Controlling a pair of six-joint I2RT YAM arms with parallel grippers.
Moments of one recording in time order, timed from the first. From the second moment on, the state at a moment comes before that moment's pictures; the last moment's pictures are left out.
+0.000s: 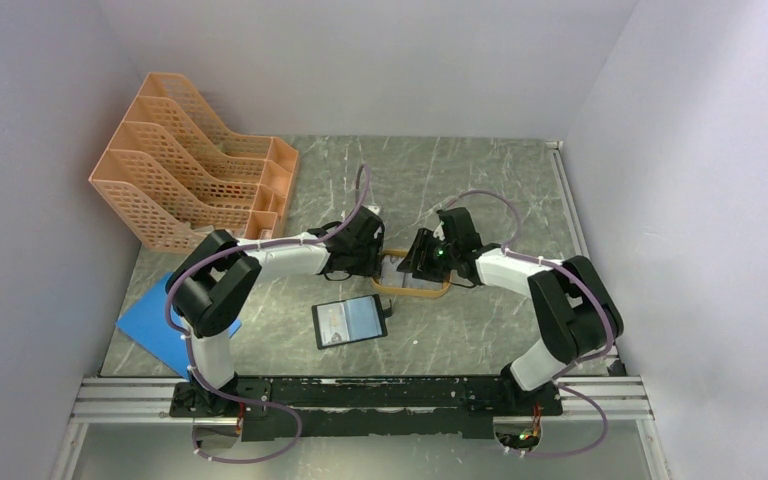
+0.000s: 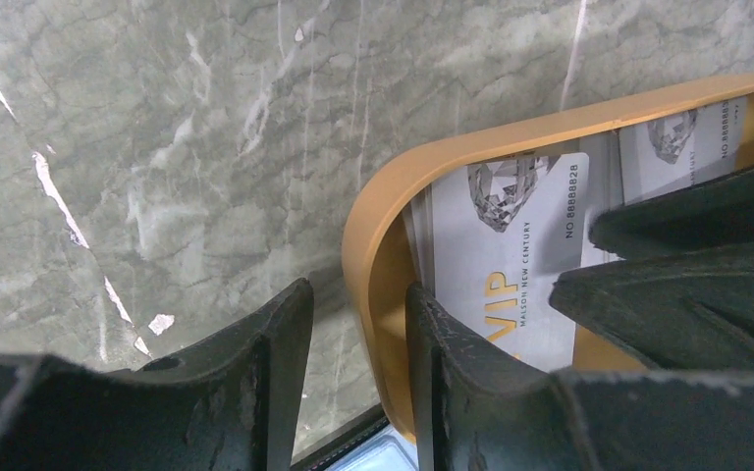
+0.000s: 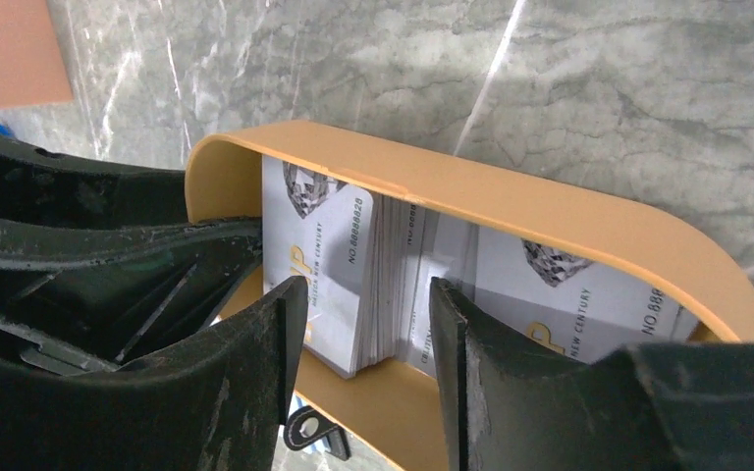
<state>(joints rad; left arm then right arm) -0.80 1.85 1.10 -0.18 -0.08 -0.56 0.42 1.56 0.71 0.01 -0.33 0.70</state>
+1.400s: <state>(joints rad) -0.80 1.86 1.10 -0.18 -0.07 -0.56 0.39 1.58 0.67 0.08 -0.35 0.71</state>
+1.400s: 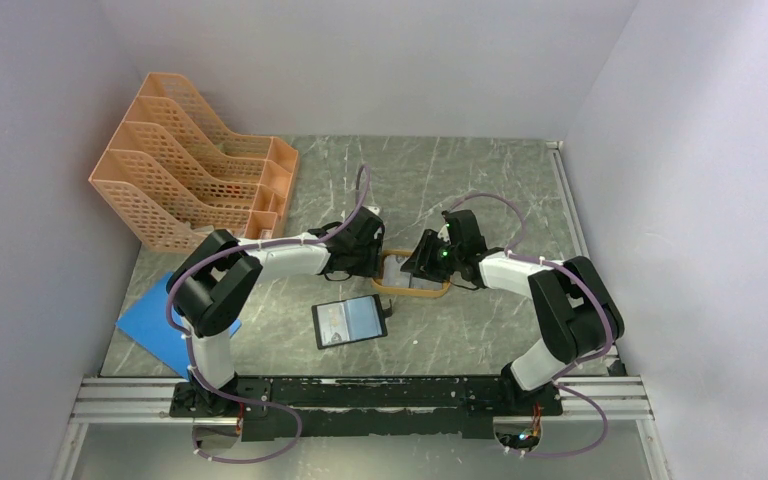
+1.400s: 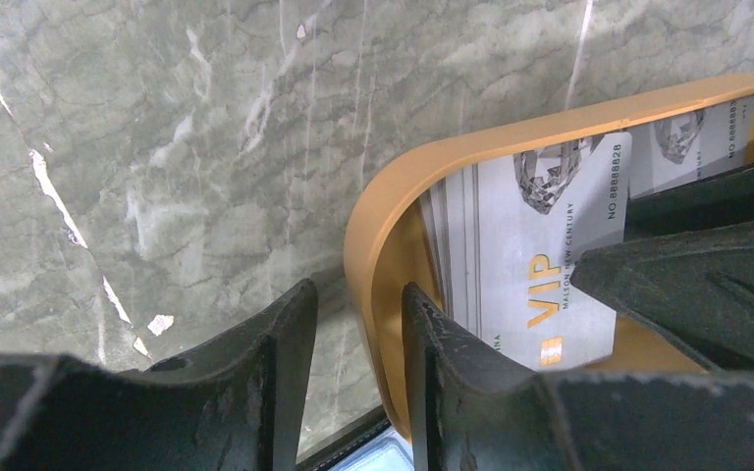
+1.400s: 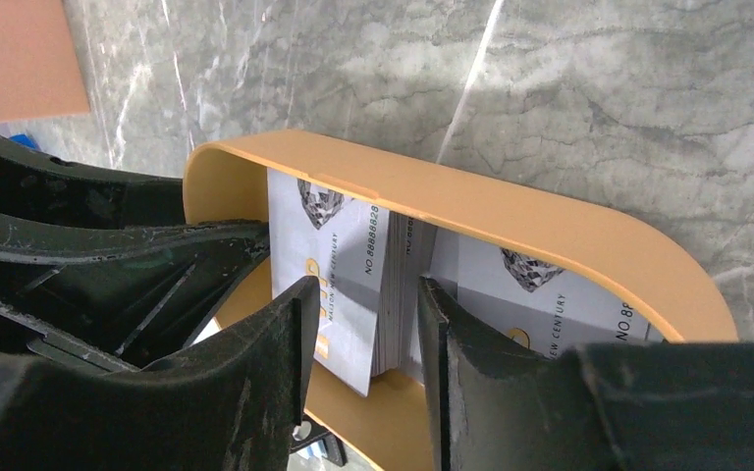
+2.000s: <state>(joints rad) -0.80 1.86 1.10 -0.18 -0.07 -0.56 0.38 1.58 0.67 0.09 -0.38 0.72</state>
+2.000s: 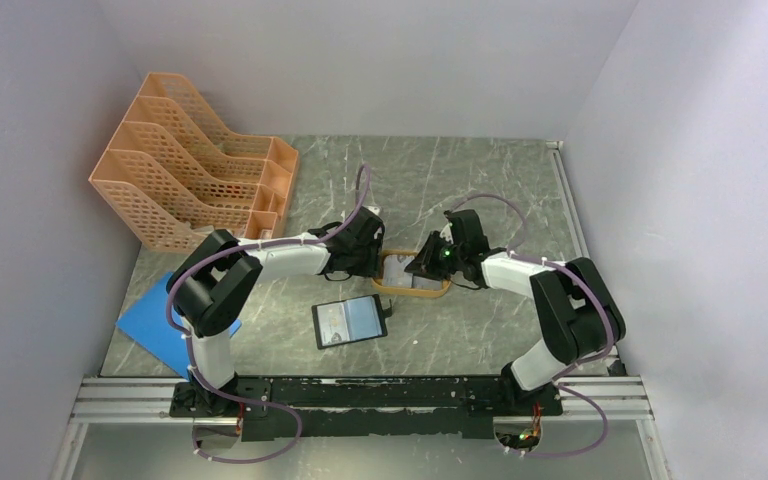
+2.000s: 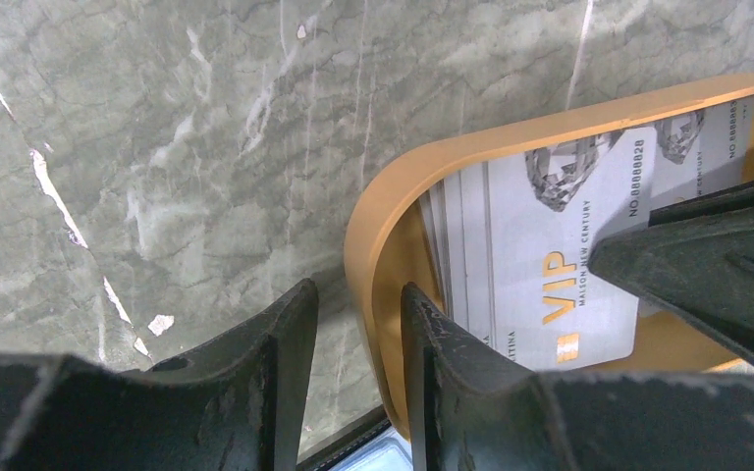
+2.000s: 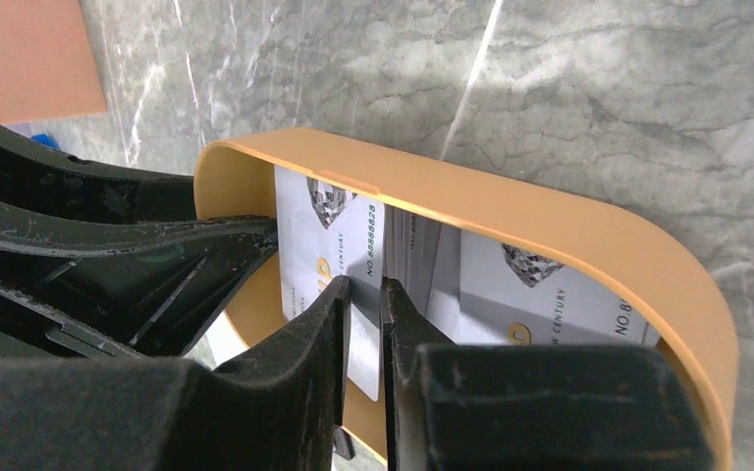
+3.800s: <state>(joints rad) -0.80 1.59 1.12 -0.28 -0.19 -0.56 0.35 1.33 1.00 -0.56 -0.46 1.08</state>
